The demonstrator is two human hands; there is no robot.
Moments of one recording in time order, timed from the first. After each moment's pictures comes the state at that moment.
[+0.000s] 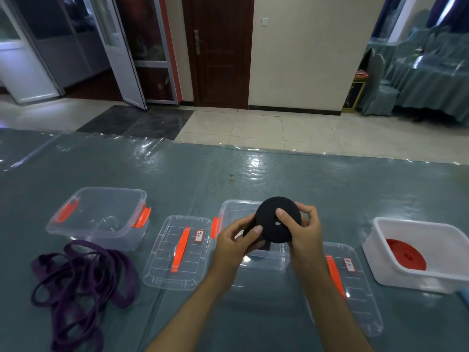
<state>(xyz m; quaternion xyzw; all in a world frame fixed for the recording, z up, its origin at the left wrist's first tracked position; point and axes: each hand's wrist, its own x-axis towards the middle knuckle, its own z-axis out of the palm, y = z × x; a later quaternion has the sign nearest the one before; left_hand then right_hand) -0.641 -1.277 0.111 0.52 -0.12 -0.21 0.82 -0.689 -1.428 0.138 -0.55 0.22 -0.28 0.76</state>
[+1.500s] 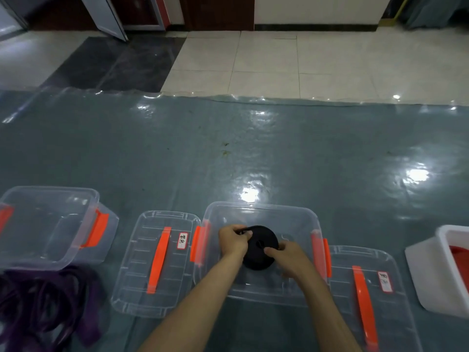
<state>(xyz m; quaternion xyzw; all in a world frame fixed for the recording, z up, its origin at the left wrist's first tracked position) -0.475 -1.388 -0.078 0.80 0.19 -0.24 0.53 -0.562 -1.514 -0.038 -0.75 0.37 0.22 0.51</state>
